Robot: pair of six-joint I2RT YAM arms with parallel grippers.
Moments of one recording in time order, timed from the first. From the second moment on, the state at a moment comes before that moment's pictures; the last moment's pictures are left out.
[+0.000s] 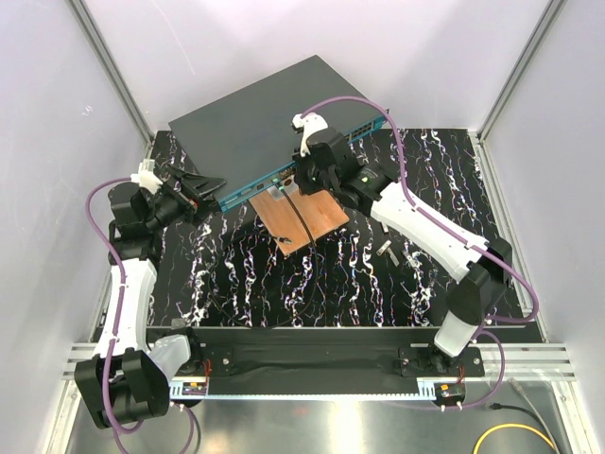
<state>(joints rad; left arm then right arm) 0.20 1.00 0.79 -0.05 0.81 -1.09 0.79 1.72 1.73 -0.52 0.15 0.26</state>
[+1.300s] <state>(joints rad) 0.45 0.97 0.85 -0.04 0.86 -1.06 0.33 1.30 1.18 -0.67 -0.12 -0.03</state>
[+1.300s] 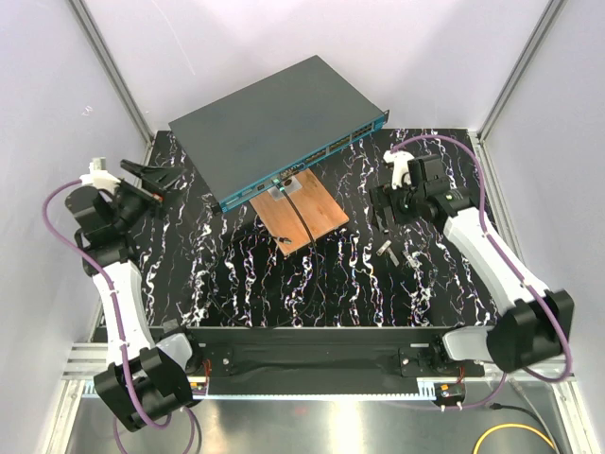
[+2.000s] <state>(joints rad) 0.51 0.94 0.99 -0.19 0.87 -0.90 0.25 1.92 1.46 -0.89 -0.11 -0.09</state>
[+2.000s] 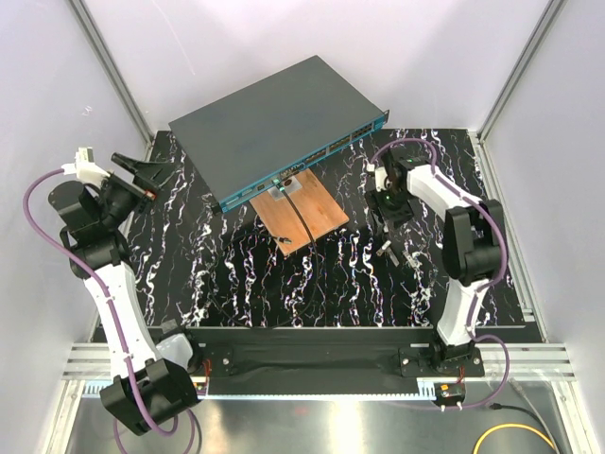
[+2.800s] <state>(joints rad) 0.51 0.92 0.97 -0.25 0.88 -0.82 0.24 2.27 1.83 -0.99 -0.01 -0.05</state>
